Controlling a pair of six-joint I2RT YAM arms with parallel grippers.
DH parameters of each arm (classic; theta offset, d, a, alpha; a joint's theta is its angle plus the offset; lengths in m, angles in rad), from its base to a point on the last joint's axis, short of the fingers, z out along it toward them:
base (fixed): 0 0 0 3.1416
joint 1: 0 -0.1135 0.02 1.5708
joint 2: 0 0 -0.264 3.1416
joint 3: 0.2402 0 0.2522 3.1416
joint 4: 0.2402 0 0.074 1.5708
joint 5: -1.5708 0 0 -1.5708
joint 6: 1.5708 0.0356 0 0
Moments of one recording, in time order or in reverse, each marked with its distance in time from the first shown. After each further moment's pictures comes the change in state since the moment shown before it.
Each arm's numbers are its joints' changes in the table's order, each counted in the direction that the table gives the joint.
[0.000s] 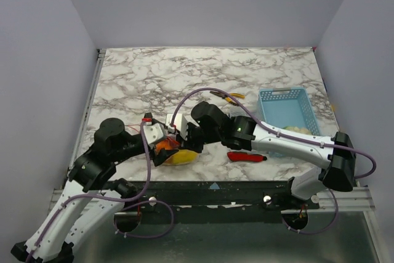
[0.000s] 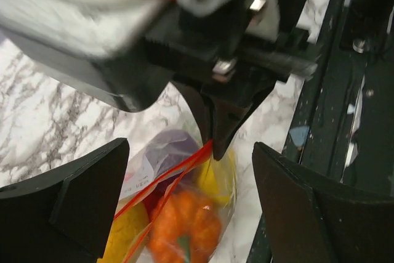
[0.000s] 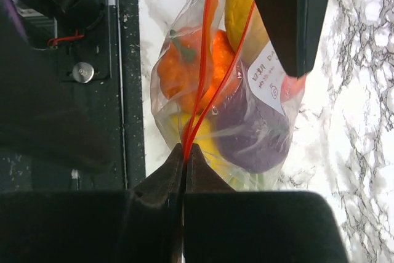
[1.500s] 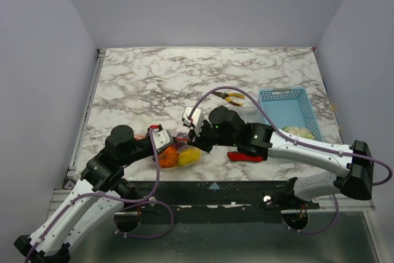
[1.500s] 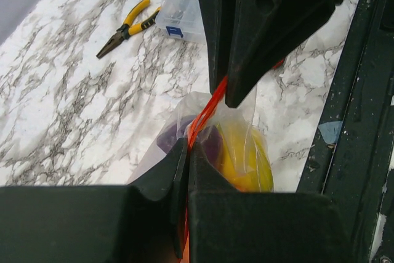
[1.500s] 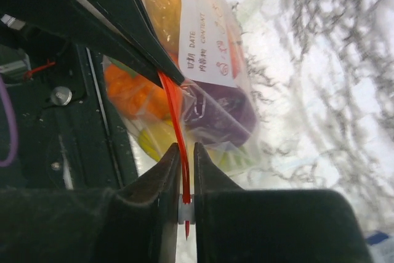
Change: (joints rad) left arm 0.097 -0.034 -0.212 -0.158 0.134 0.043; right arm 0.014 -0.198 -0.188 -0.130 -0.160 0.156
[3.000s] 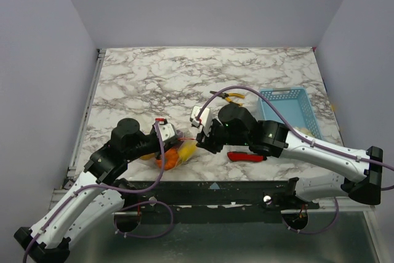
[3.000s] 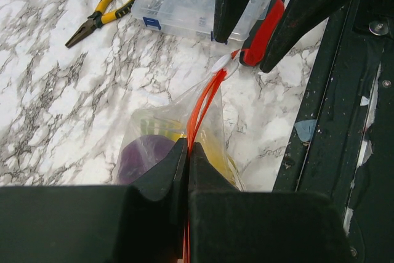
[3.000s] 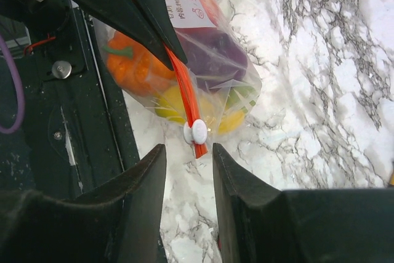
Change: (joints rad) left arm 0.005 0.127 0.064 0.031 -0.042 -0.053; right arm 0.000 -0.070 0.066 0.203 -0.013 -0.032
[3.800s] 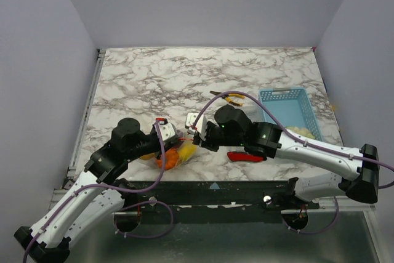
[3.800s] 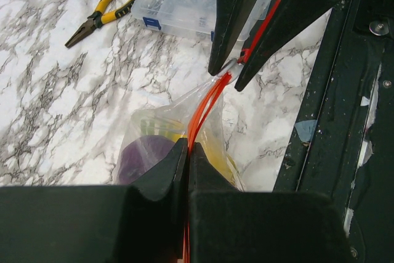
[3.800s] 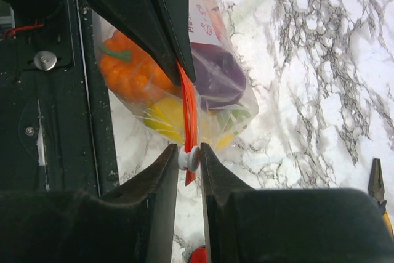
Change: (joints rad) left arm 0.000 0.006 0.000 -0.005 0.000 0.000; right arm 0.000 0.026 -0.043 -0.100 0.051 -0.170
